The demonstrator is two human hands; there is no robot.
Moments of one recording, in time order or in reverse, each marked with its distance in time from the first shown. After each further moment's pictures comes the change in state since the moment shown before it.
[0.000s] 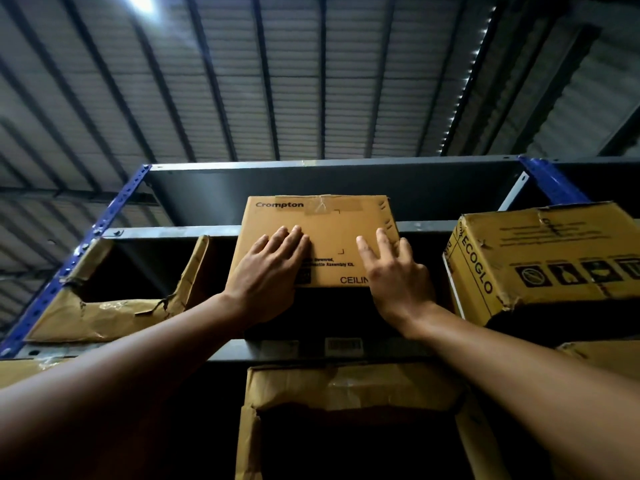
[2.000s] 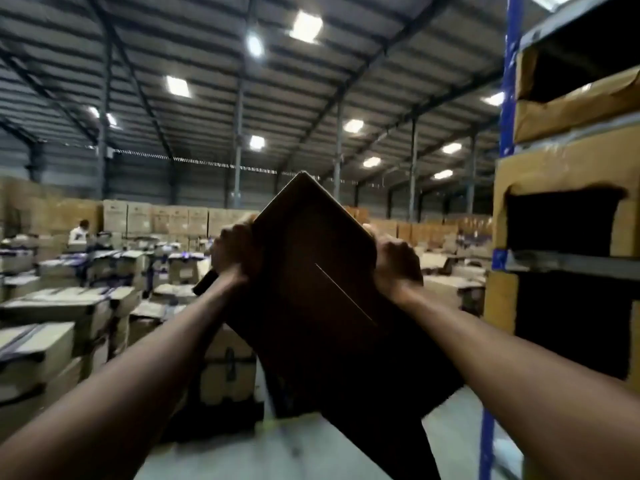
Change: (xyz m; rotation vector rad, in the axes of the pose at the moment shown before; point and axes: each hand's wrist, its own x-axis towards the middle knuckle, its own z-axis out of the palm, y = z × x) left_hand -0.409 -0.204 -0.536 0.666 -0.527 -1.090; right_hand -0.215 -0.493 -0.362 1.737 -0.443 -0.130
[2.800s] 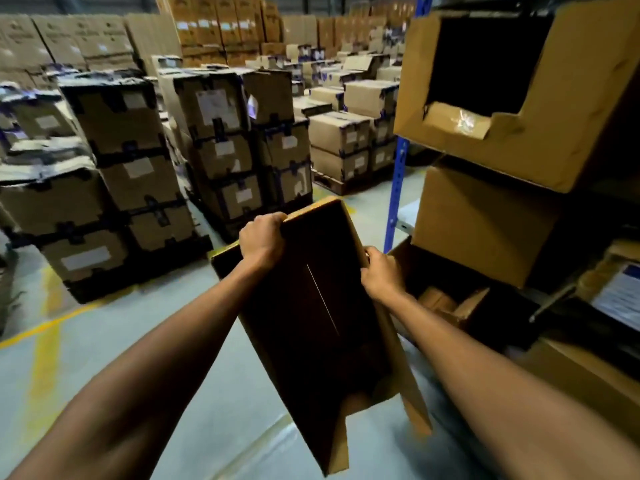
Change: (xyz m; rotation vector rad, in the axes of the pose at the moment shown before) left_hand -0.281 -0.025 0.245 0.077 -0.650 0.236; right_hand -0.352 0.163 0.082 0.006 -0.544 0.818
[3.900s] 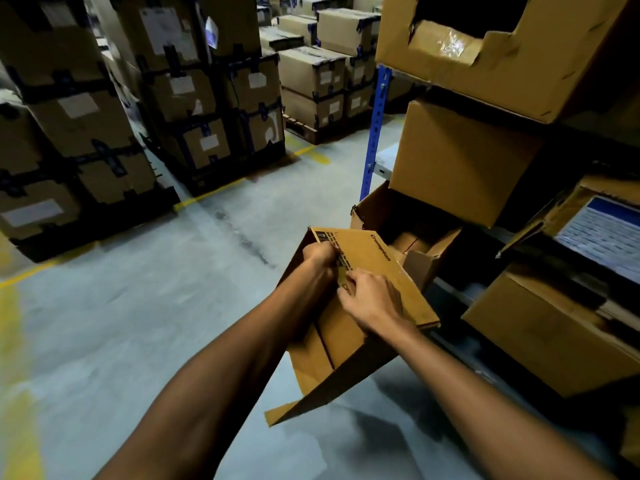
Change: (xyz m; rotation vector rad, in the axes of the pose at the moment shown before) left_hand -0.114 0.104 0.108 -1.285 -0.500 -1.044; right_hand -0.126 0.050 0.030 -0.231 -0.123 -0.002
